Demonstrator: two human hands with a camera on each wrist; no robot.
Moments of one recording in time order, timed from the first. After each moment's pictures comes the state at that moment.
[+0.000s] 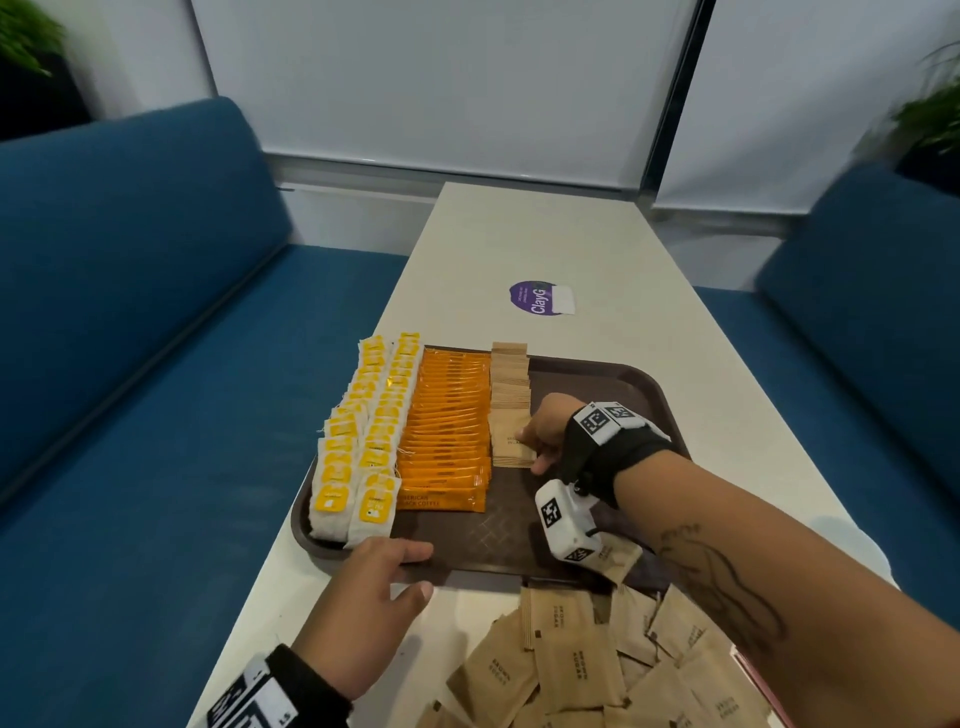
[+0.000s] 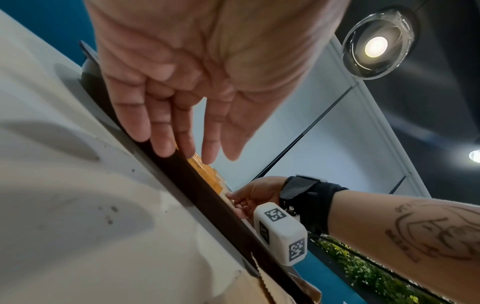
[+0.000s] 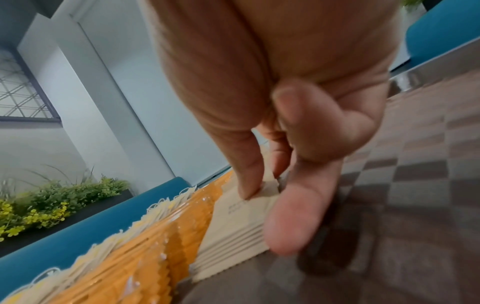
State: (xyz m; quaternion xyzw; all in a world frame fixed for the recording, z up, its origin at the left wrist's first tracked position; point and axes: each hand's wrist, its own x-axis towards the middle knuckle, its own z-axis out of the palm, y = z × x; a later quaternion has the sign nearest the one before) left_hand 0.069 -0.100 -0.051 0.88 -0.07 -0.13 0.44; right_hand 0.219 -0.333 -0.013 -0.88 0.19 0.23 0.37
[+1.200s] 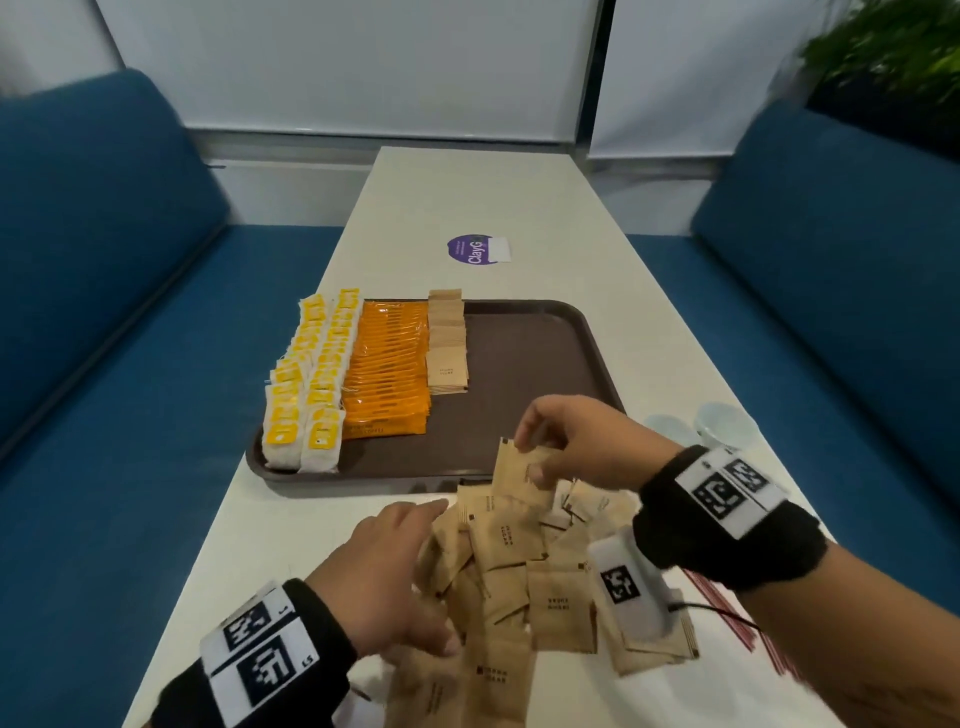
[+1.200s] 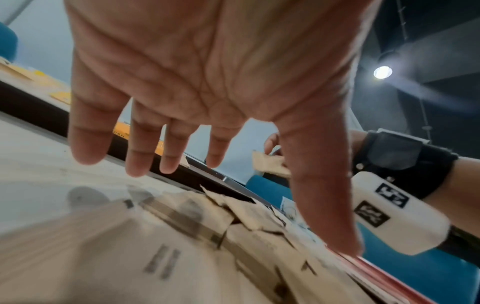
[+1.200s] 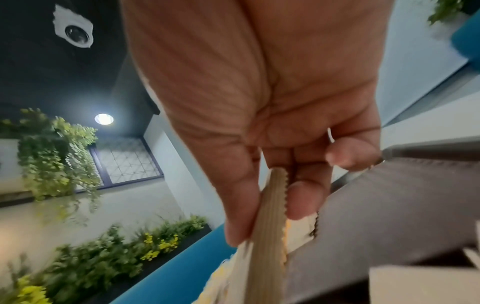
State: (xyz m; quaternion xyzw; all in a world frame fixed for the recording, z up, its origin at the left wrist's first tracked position) left_hand 0.012 -0.139 -0.021 0.92 -0.24 -0.26 0.17; right_hand 0.026 -0.365 0.035 -0.92 0.02 0.16 0.35
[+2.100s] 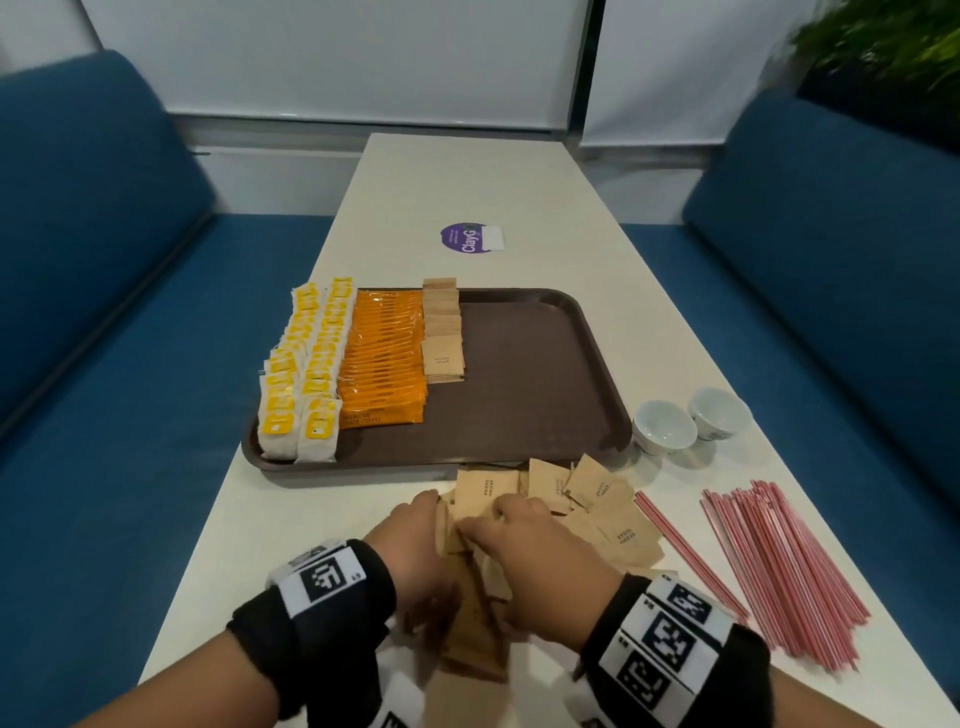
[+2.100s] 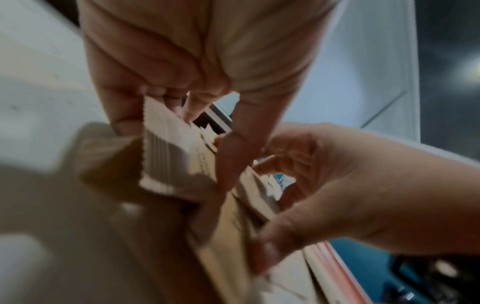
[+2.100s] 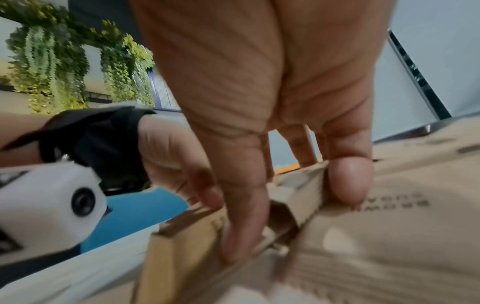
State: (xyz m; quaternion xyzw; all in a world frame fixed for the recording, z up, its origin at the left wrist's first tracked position) left_hand 0.025 -0.165 -0.033 0.90 -0.12 -0.35 0.25; right_hand -0.036 -0.303 -0.019 -0.97 -0.08 0.19 0.11
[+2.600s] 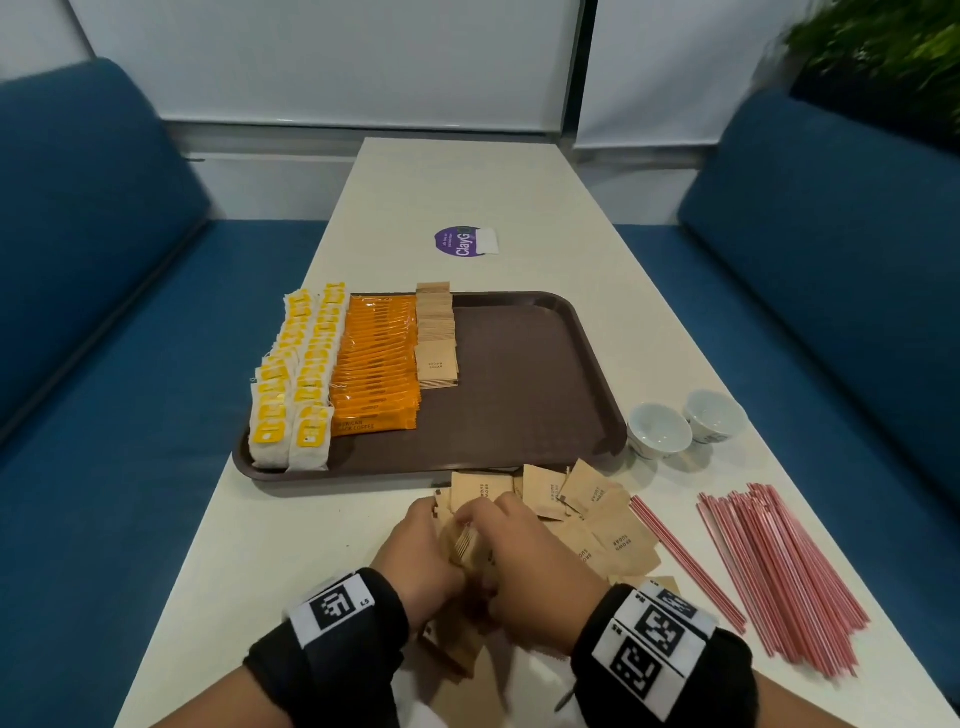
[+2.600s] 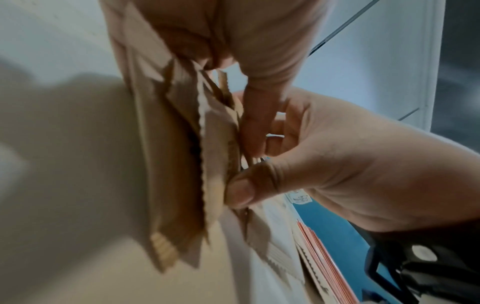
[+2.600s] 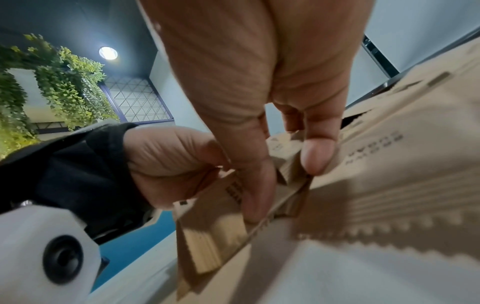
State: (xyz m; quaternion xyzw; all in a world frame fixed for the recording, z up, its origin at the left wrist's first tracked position) left_hand 0.015 -0.177 -0.050 0.88 -0.04 -0.29 0.38; right_hand -0.033 -0.302 -0.023 -0.95 -0.01 0.16 0.28
